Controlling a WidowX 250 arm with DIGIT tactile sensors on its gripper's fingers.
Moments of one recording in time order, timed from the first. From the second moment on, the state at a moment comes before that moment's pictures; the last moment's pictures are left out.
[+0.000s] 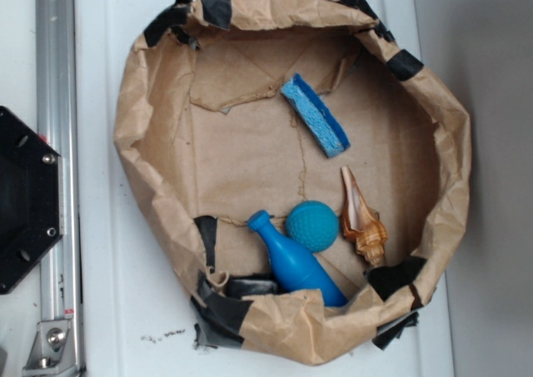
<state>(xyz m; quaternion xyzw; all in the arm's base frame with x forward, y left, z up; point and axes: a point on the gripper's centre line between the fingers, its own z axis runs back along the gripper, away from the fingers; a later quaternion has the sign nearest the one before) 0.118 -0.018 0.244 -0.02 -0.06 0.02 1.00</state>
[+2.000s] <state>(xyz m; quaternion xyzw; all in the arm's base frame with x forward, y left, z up) 0.291 0.033 0.033 0.06 0.00 -0.26 0.96</state>
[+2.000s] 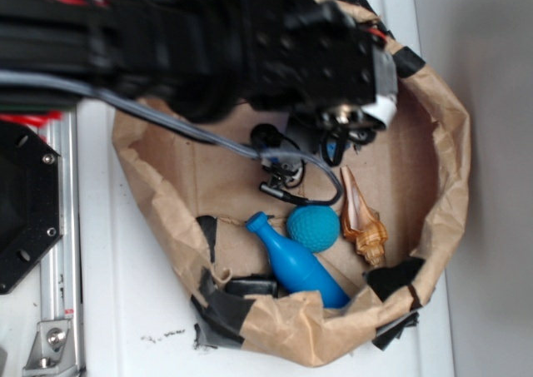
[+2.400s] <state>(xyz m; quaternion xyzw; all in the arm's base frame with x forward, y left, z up) 0.302 0.020 0.014 0.06 0.01 -0.28 0.96</state>
